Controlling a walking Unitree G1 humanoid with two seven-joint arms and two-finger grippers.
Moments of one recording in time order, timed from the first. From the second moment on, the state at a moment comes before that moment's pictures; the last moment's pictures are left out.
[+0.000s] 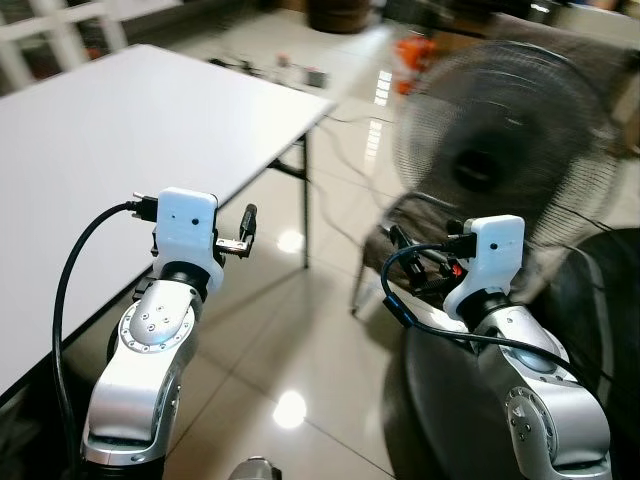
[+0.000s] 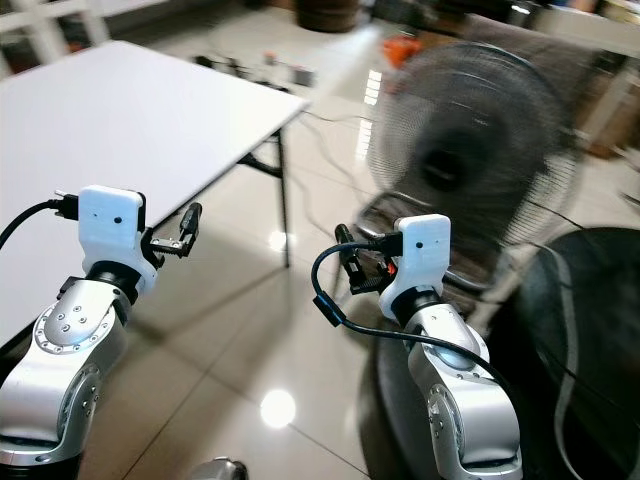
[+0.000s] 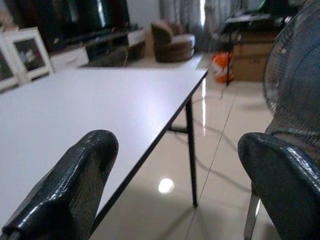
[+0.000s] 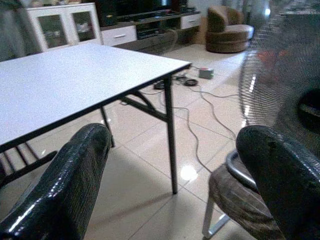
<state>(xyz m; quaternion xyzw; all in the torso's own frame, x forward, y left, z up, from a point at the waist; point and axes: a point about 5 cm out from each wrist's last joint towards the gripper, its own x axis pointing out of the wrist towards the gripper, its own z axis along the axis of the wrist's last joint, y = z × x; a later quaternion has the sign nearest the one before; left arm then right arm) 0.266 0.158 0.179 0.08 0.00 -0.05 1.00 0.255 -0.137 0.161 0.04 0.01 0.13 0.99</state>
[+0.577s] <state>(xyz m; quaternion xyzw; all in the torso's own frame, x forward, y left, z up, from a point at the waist) 0.250 0.169 0.177 0.12 -0.01 -0.02 0.99 0.262 -0.128 0.168 0.05 0.00 0.20 0.98</state>
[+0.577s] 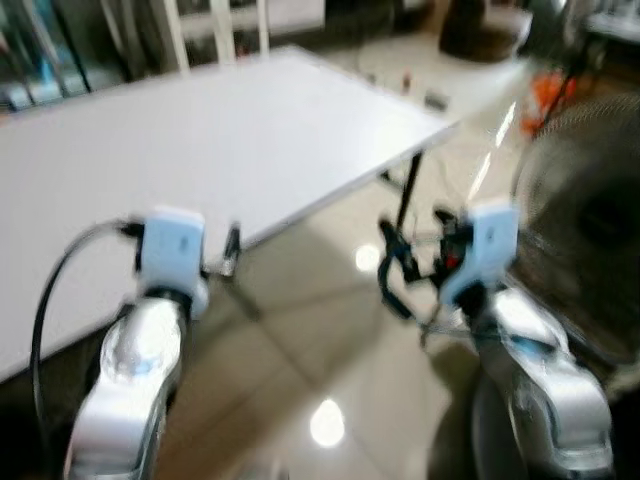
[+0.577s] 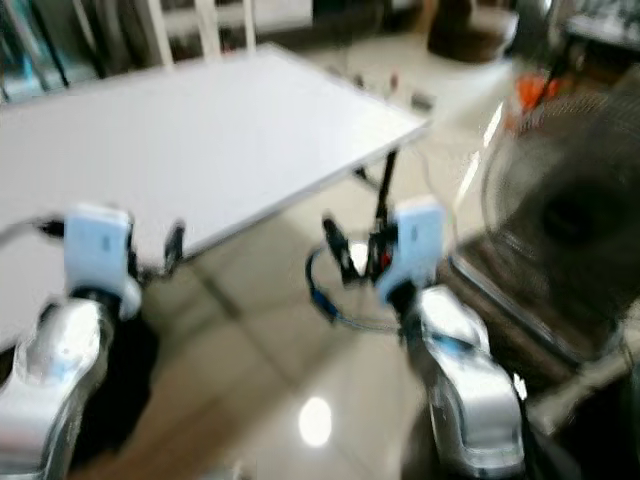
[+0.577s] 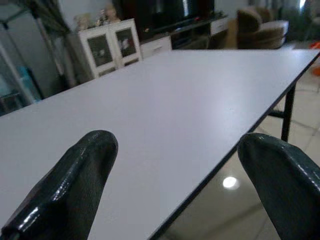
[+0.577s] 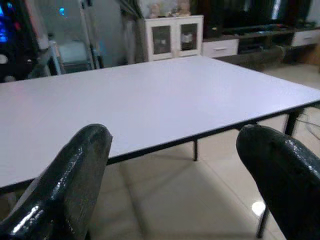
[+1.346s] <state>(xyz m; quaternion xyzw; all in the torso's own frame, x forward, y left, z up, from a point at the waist) 0.239 0.172 0.184 0.13 -0.01 -0.01 0.99 0.263 -0.125 0.160 0.09 0.02 0.23 0.97</state>
